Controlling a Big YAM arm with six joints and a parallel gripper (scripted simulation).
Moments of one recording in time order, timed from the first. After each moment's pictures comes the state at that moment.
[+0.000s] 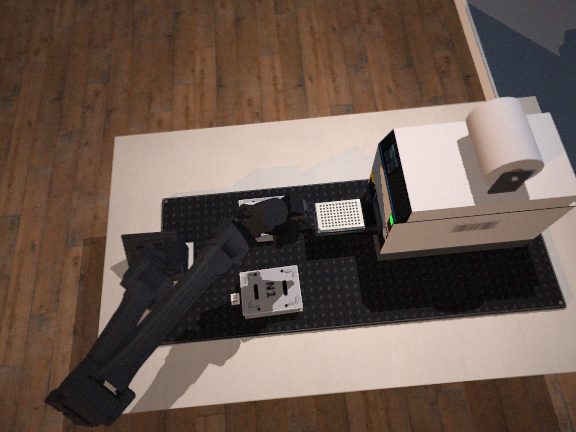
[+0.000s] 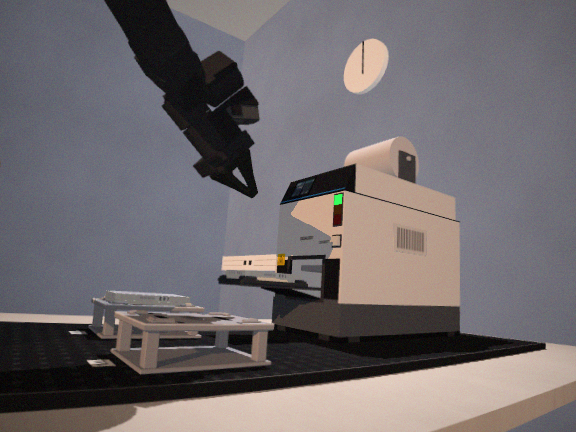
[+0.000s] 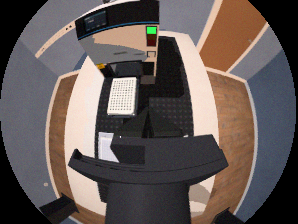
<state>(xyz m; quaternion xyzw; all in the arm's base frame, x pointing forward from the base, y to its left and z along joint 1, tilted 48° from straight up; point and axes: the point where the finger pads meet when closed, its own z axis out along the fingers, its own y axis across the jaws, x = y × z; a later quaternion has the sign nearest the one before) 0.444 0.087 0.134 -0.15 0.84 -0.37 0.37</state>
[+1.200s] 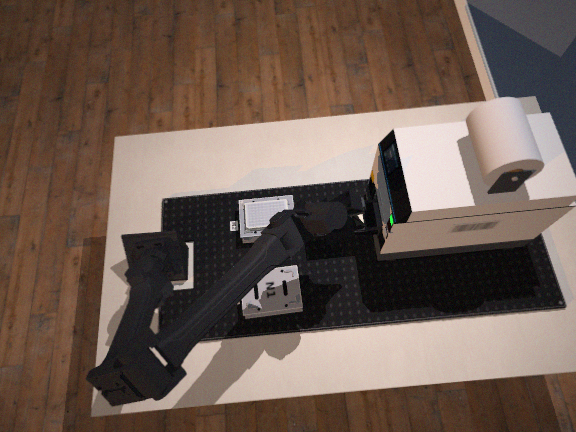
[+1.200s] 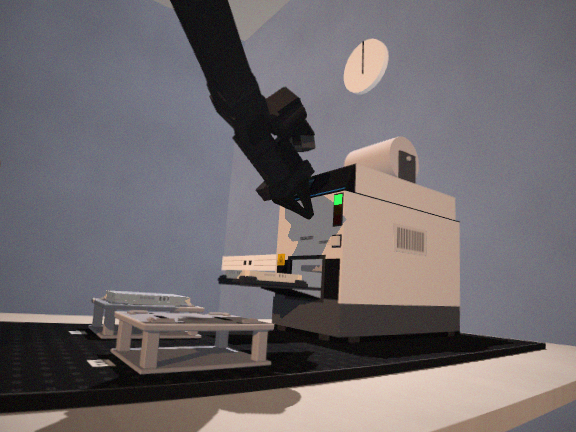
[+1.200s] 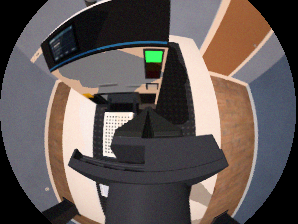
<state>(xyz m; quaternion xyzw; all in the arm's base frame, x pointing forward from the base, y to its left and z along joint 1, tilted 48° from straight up) 0.569 0.067 0.119 -0.15 0.84 -0.37 0.37</state>
